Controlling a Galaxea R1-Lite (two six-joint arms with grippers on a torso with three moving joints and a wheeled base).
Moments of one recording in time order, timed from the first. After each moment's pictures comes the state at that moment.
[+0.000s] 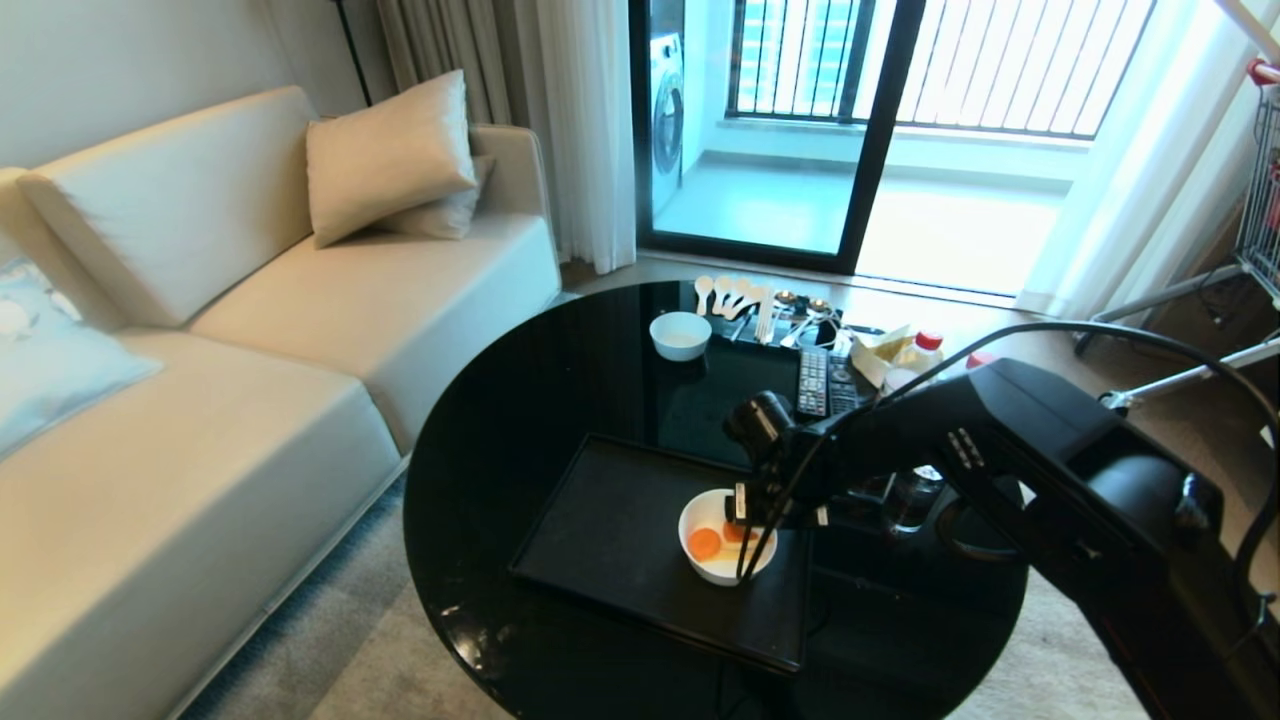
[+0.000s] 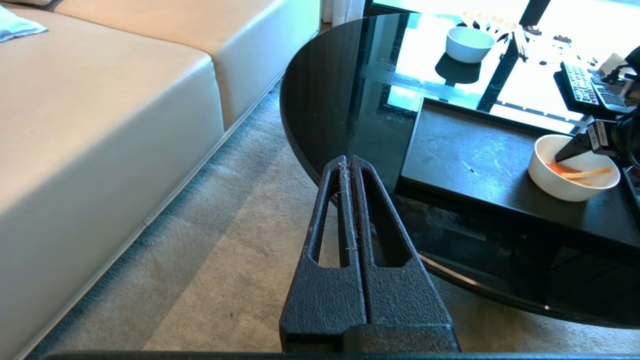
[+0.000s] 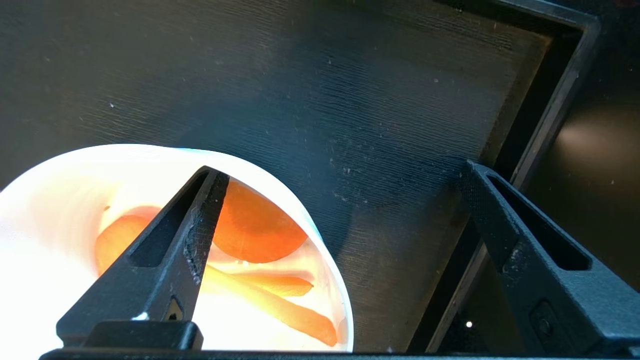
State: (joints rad) left arm 0.00 0.00 0.00 -0.01 0.01 -0.09; right arm 0.50 2.53 -1.72 0.23 -0.24 0.48
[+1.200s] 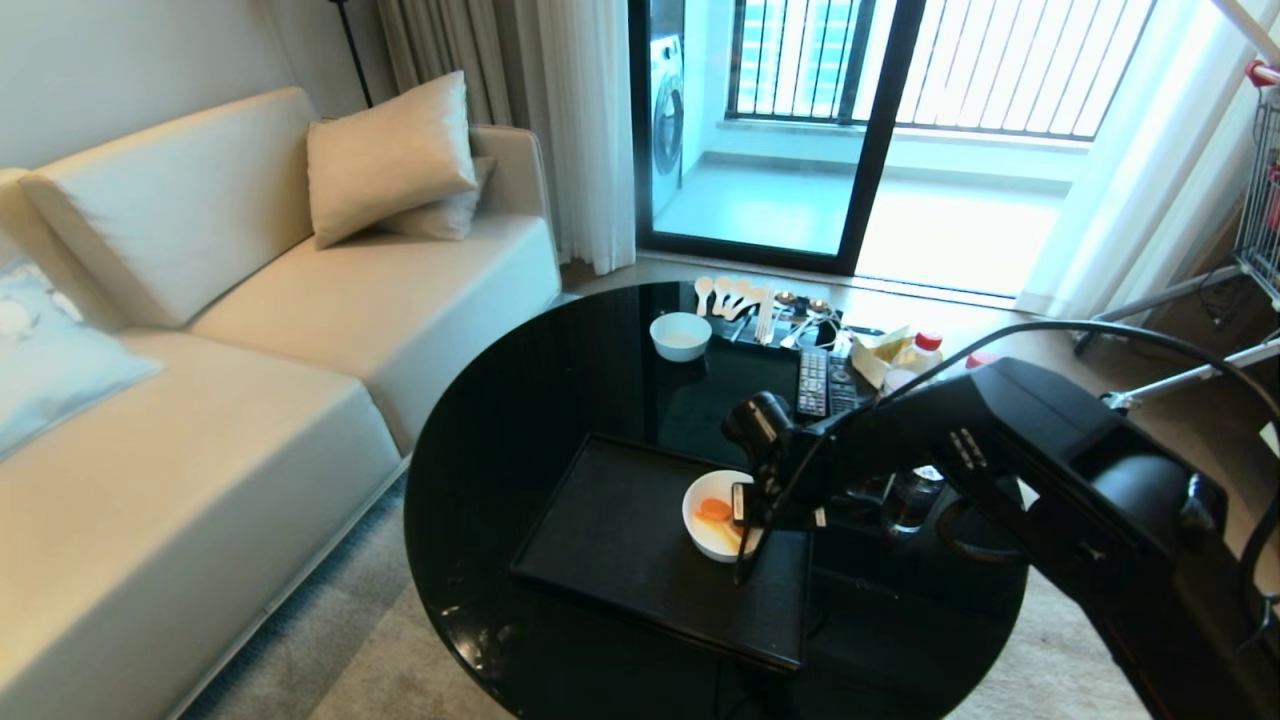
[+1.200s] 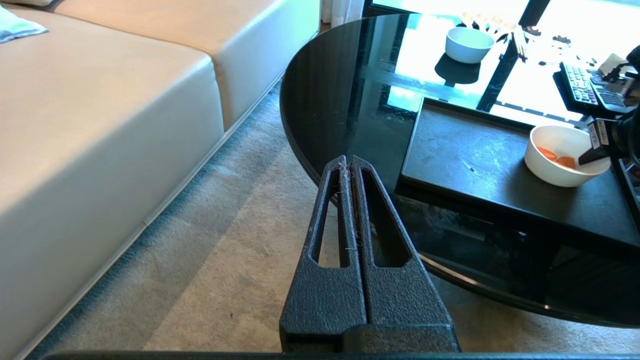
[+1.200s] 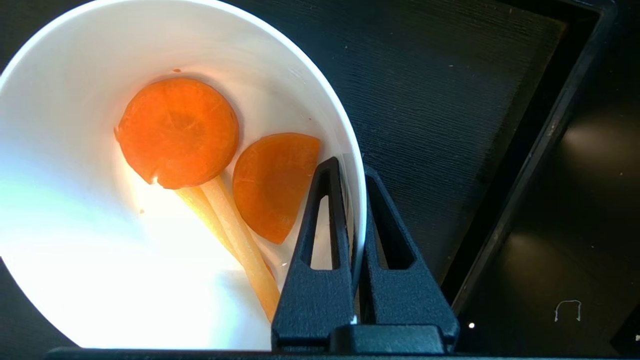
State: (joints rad) left arm 0.00 0.00 0.00 -0.01 0.01 -0.09; right arm 0.50 2.53 -1.71 0.24 -0.24 0.48
